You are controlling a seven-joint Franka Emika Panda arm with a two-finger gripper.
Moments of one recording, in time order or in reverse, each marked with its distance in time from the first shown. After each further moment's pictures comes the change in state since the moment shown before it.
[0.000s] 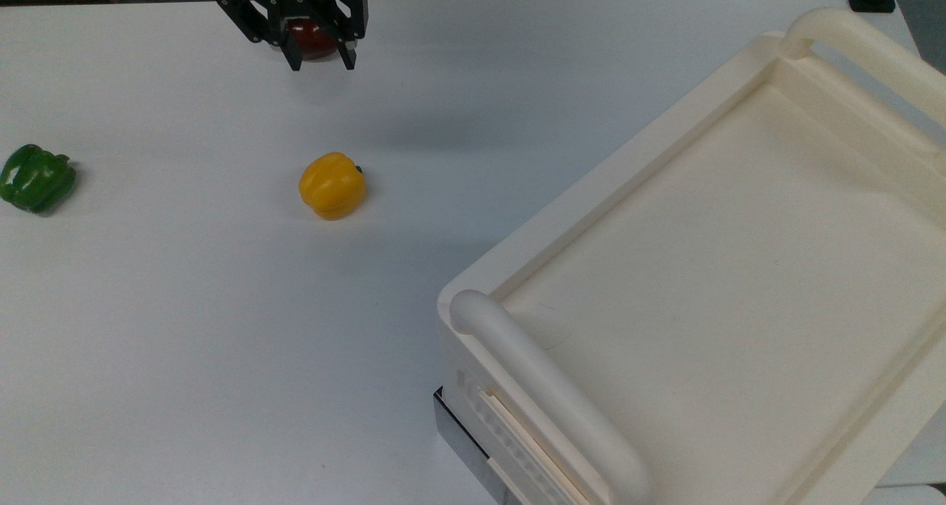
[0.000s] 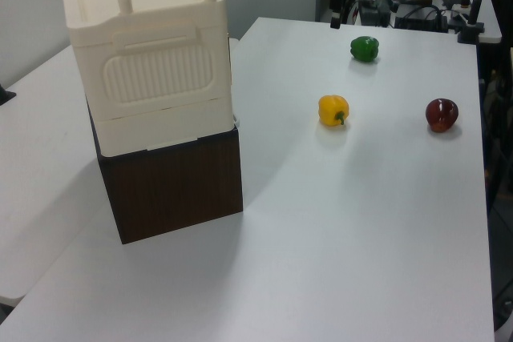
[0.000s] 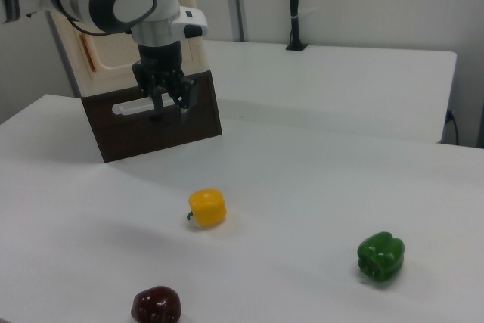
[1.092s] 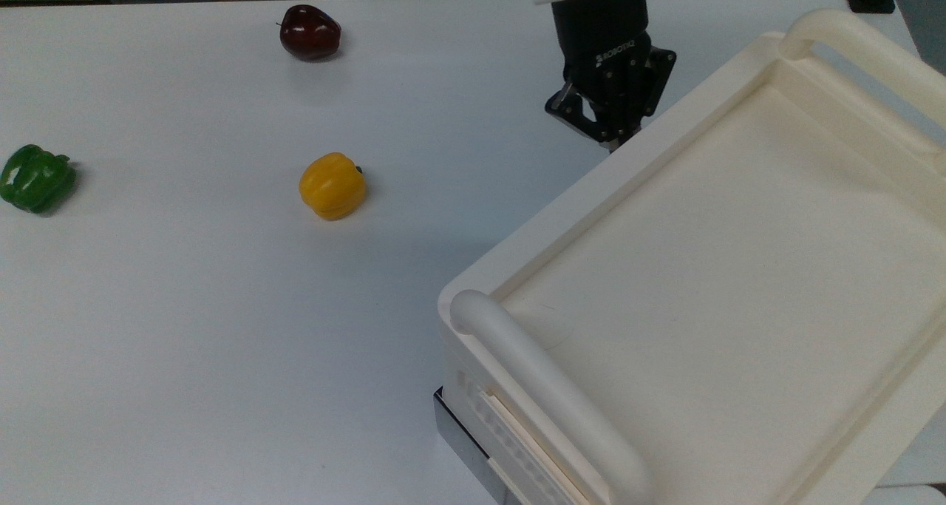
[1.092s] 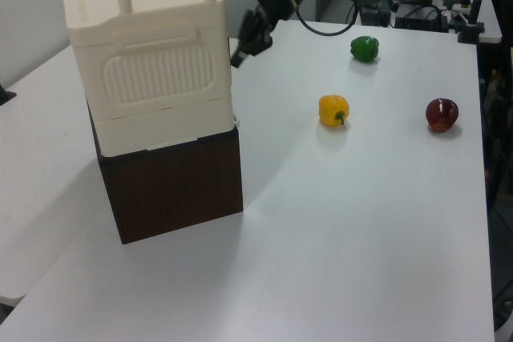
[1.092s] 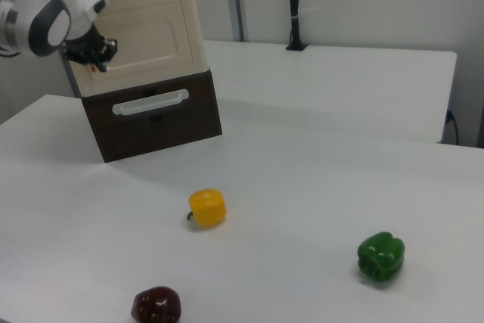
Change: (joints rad) arm 0.181 0.106 0.270 -0.020 0.018 0.651 -0.273
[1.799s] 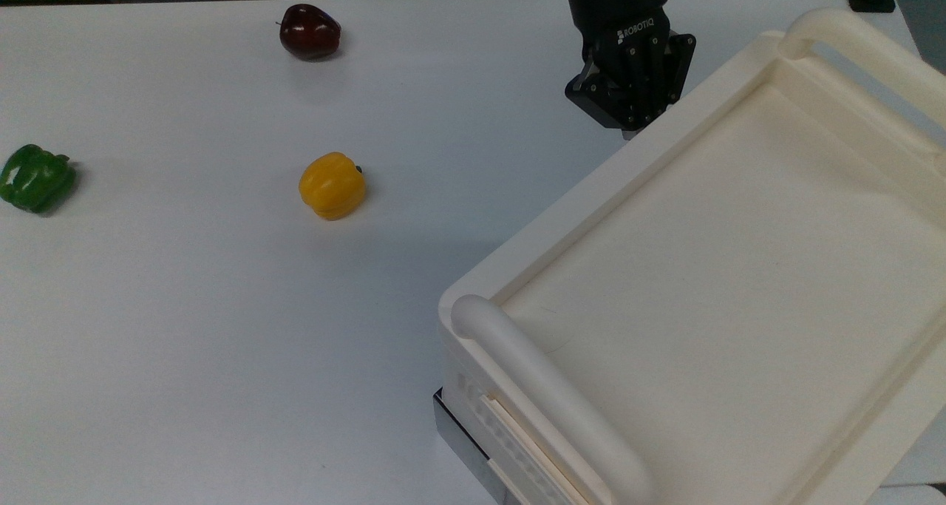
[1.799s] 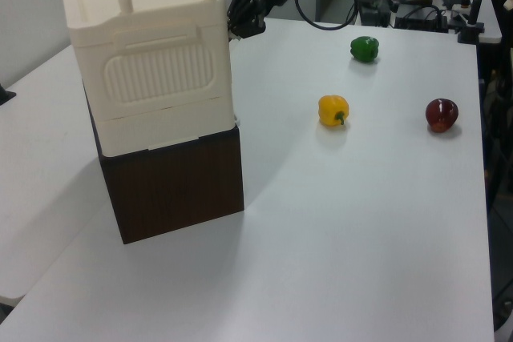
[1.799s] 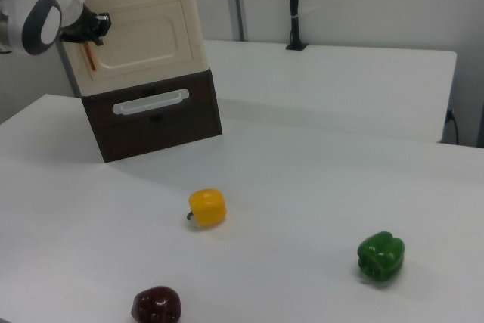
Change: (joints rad) arm 0.034 0.008 -0.004 0.015 -0.002 0.216 -0.128
